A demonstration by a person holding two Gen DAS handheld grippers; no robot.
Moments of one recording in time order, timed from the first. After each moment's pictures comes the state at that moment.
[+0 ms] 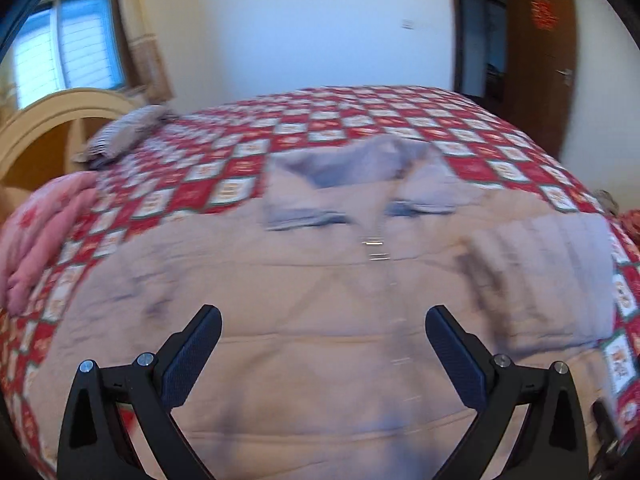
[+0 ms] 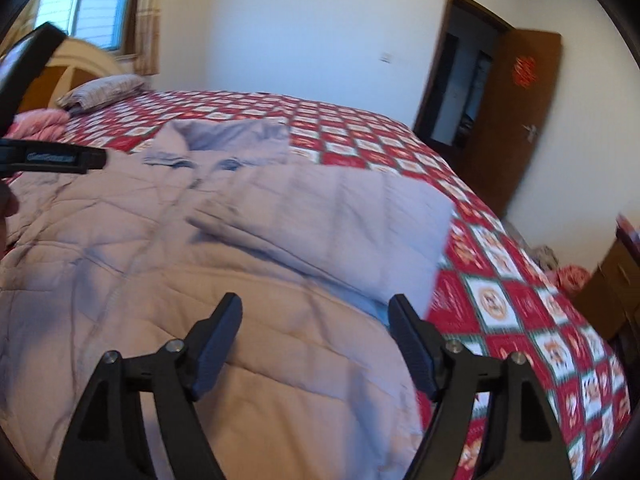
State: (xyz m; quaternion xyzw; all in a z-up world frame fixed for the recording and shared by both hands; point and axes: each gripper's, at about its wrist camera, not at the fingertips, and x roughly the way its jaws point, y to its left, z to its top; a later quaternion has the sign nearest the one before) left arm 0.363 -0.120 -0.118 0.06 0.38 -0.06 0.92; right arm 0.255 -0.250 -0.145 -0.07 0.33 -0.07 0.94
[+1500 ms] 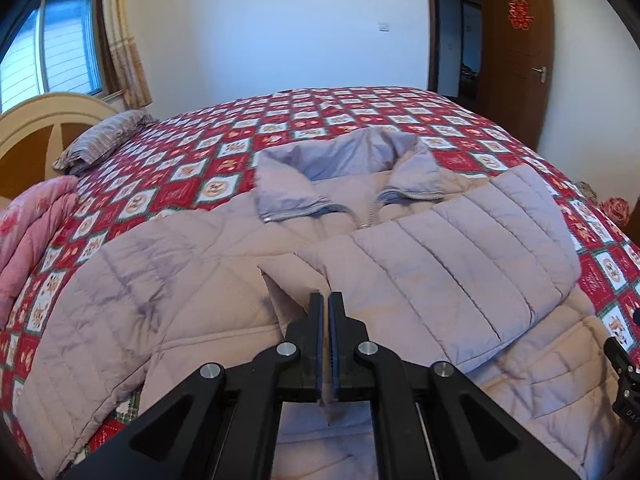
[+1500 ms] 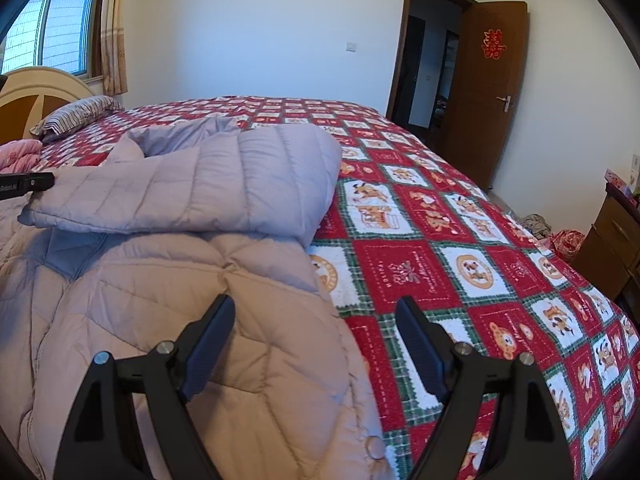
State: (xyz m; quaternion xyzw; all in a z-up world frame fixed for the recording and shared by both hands) left arm 0.355 -0.076 -0.134 0.07 0.36 -0.09 0.93; right arm 0.255 -0.297 -0.164 -0.03 0.33 -0.11 0.94
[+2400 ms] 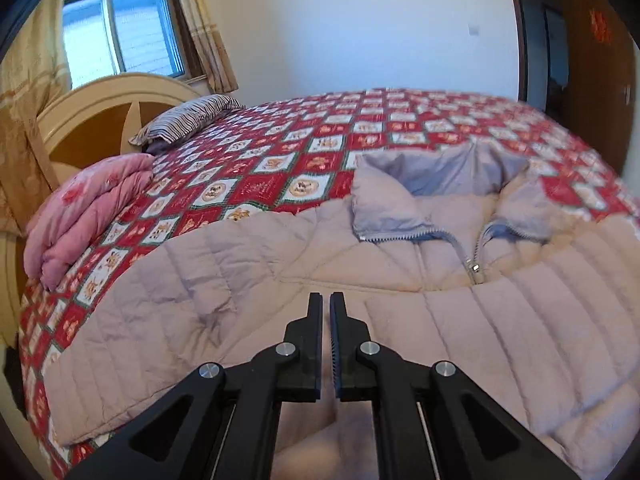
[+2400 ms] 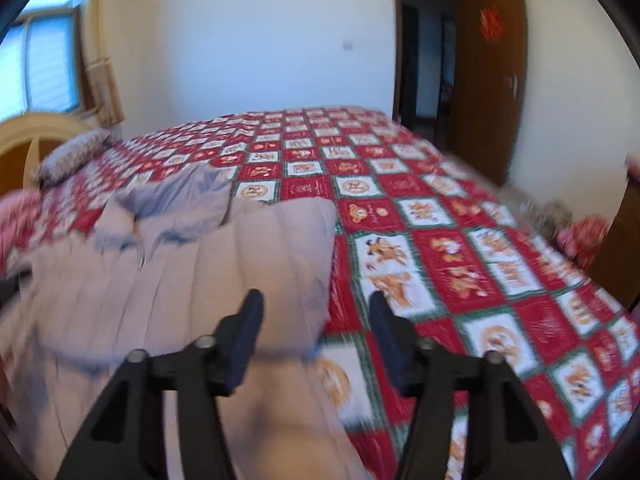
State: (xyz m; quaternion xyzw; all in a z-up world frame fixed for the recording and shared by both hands) left arm 0.410 -0.069 -0.148 0.08 0.36 0.09 0.93; right arm 0.362 -0.337 -0.116 0.05 0.33 -0.09 0.94
